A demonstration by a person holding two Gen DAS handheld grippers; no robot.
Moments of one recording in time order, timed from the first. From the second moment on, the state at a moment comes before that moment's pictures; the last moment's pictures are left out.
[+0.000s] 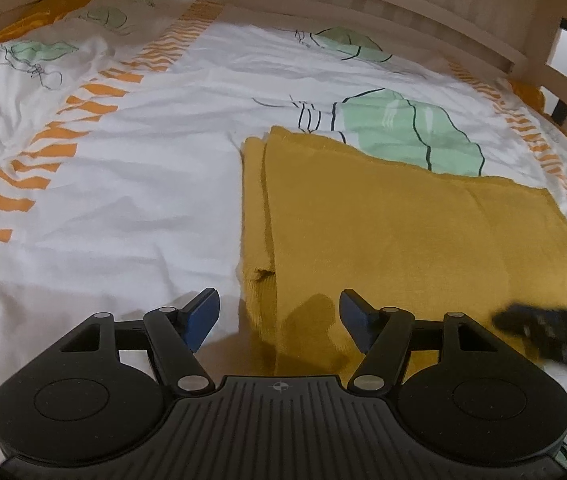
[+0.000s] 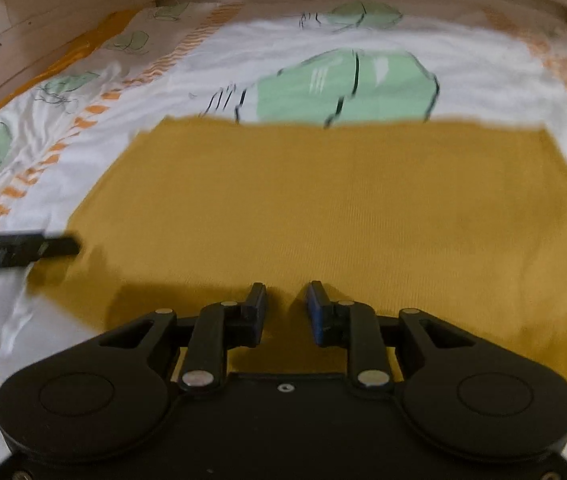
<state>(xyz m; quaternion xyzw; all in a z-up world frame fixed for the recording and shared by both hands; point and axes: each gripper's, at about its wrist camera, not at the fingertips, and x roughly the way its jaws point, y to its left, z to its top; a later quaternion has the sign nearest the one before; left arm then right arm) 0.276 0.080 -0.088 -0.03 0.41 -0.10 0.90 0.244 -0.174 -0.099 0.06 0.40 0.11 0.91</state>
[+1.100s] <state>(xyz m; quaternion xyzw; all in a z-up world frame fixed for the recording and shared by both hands) 0.287 0.082 -0.099 -0.05 0.43 -0.10 0.89 0.295 -0.404 -0.119 0.37 0.35 0.10 0.86</state>
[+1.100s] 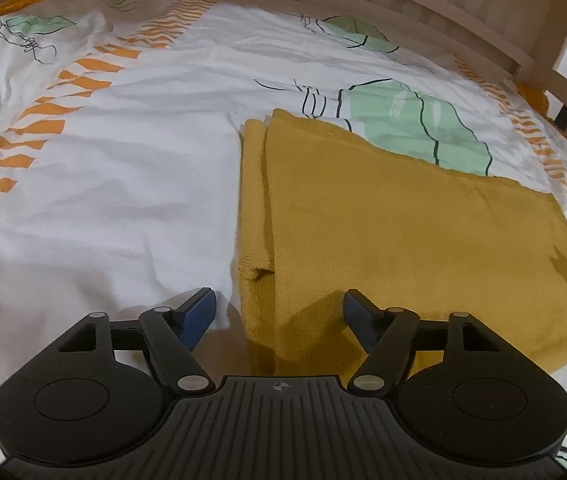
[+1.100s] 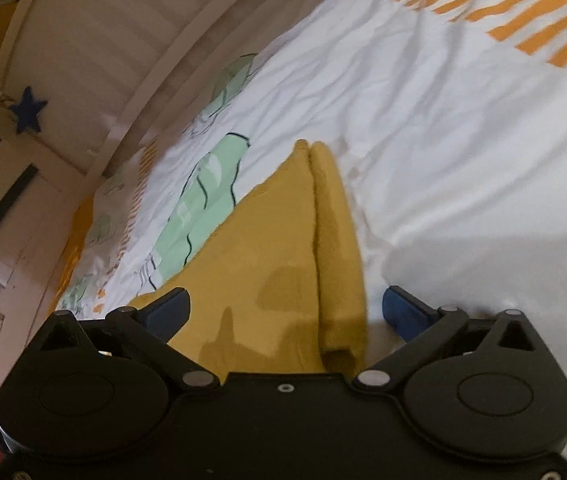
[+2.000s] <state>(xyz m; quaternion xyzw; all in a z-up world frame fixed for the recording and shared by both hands) 0.287 0.100 -0.080 -0.08 0.41 -0.09 0.90 0.320 -0.314 -0.039 0.31 0.38 0.16 0.86</state>
